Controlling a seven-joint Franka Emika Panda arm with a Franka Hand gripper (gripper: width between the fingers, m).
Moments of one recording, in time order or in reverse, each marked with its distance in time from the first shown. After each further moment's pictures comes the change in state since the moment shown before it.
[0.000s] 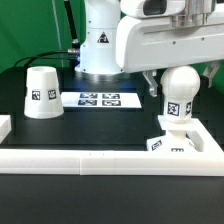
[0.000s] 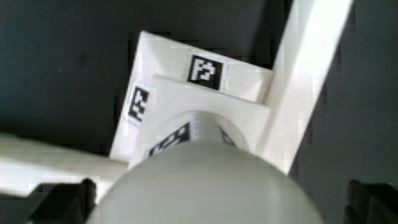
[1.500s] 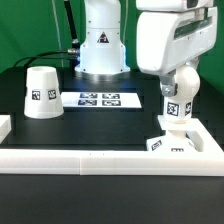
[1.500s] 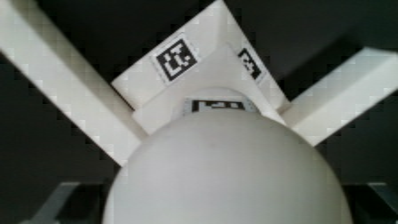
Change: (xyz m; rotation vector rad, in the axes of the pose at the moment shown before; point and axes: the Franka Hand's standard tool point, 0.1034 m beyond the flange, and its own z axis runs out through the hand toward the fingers) arm 0.004 0.005 -0.005 -0.029 0.005 -0.334
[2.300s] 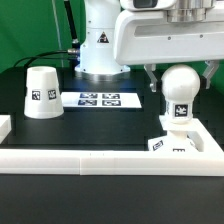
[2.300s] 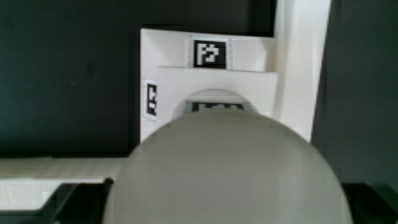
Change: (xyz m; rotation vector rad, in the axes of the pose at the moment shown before) arm 0.000 0.000 0.001 0.018 0.010 0.743
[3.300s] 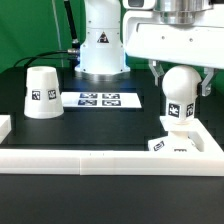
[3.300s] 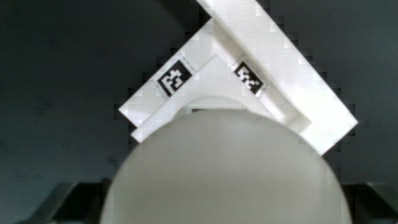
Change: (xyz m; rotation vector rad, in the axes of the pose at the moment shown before) arm 0.001 -0.003 0.002 0.017 -0.025 0.756
